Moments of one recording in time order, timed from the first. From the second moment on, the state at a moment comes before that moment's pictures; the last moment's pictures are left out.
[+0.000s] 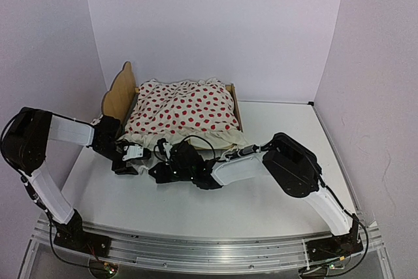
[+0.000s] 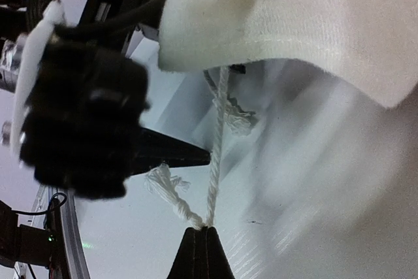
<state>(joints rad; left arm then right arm) -0.24 1.66 0.82 -0.29 0.36 1.25 1.10 2.47 1.71 0.34 -0.15 0.71</state>
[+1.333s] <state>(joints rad) -0.24 1.56 1.08 -0.84 0.51 1.07 1.06 2.32 1.56 0.37 -0.13 0.62</state>
